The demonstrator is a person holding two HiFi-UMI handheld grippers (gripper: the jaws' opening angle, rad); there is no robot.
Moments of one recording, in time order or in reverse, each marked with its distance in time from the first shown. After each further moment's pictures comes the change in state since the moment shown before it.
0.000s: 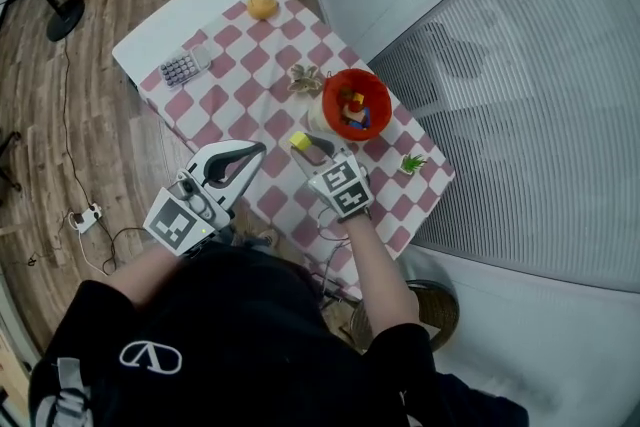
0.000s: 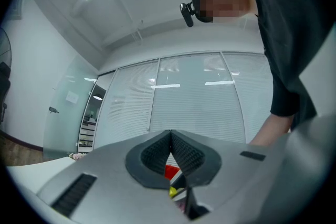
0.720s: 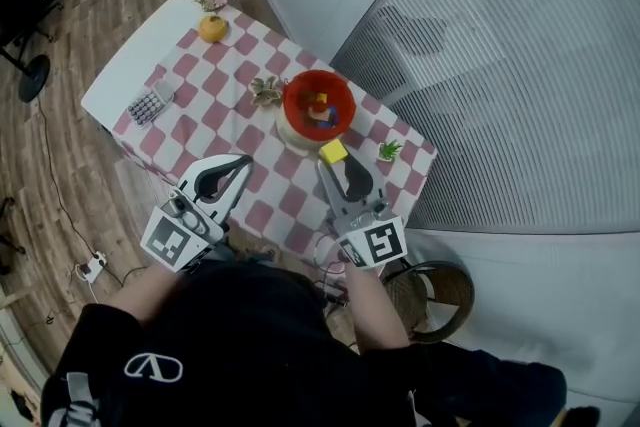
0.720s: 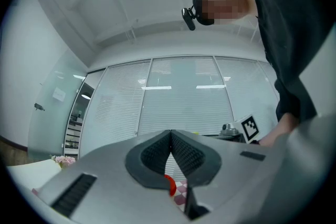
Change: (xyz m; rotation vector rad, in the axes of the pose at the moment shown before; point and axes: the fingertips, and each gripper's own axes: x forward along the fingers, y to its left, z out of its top) left arm 0.037 -0.020 0.011 0.004 -0.032 -0.125; right arm -0.202 -0.028 0.088 0.145 -0.721 -0.441
